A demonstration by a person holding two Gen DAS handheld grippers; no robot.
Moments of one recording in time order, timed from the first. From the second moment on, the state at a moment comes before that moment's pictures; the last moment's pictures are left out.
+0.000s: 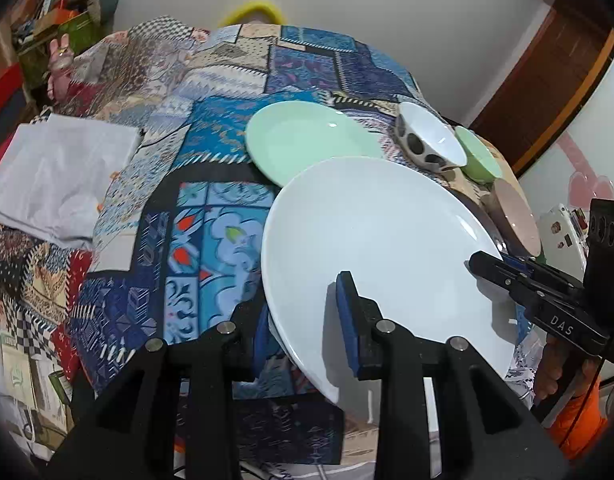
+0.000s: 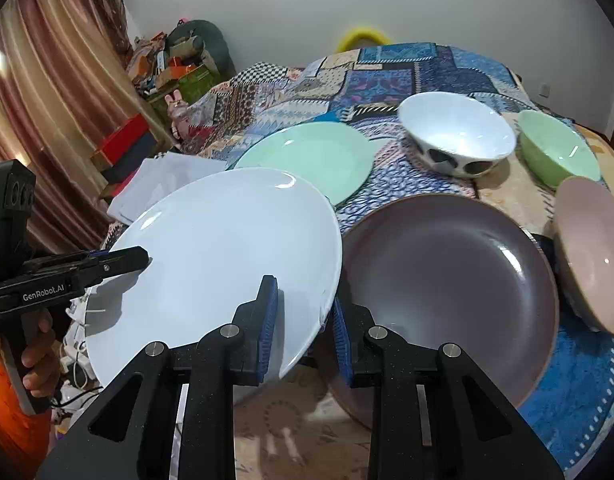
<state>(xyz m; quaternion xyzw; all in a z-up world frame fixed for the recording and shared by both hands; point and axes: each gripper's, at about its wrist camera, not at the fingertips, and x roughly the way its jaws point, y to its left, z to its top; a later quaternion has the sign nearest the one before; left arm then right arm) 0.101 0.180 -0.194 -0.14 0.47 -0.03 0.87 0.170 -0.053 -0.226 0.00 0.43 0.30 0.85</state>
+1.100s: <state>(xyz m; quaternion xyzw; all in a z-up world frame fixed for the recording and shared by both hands) 0.171 0.069 -0.211 -0.10 0.50 -0.08 0.86 0.185 -0.165 -0.240 0.06 0.43 0.25 0.87</state>
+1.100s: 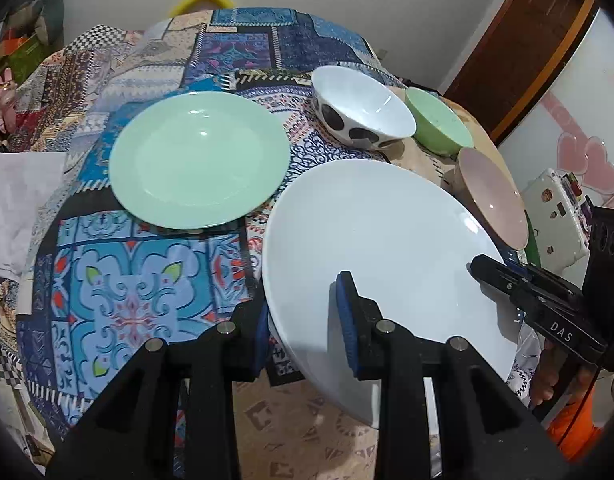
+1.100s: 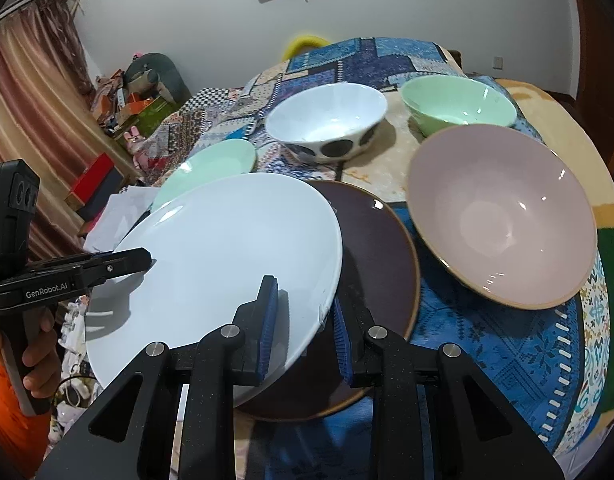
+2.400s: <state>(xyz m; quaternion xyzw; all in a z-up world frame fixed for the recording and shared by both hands) 0.202 0.042 -0.249 -0.07 0.53 -0.09 0.84 0.206 -0.187 -0.257 0.08 0.45 0.22 0.86</state>
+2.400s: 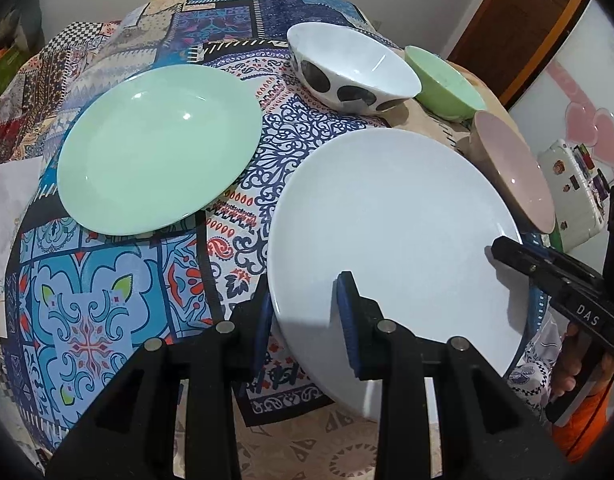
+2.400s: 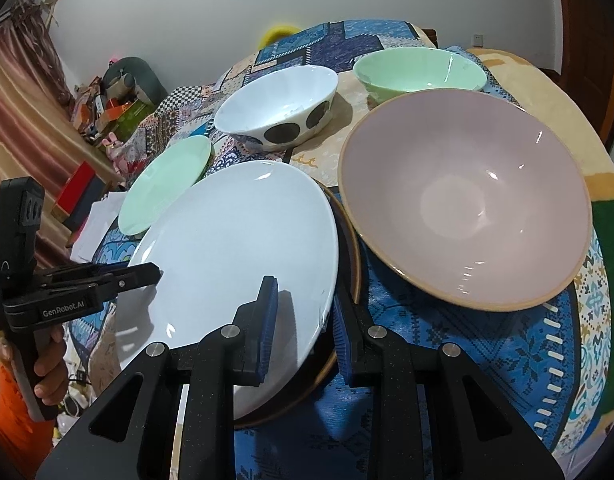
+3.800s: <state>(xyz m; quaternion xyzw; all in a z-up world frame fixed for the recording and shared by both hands) 0.168 0.147 -0.163 -0.06 0.42 0.04 0.91 0.215 -0.104 -0.200 -0.03 0.39 0.27 0.88</state>
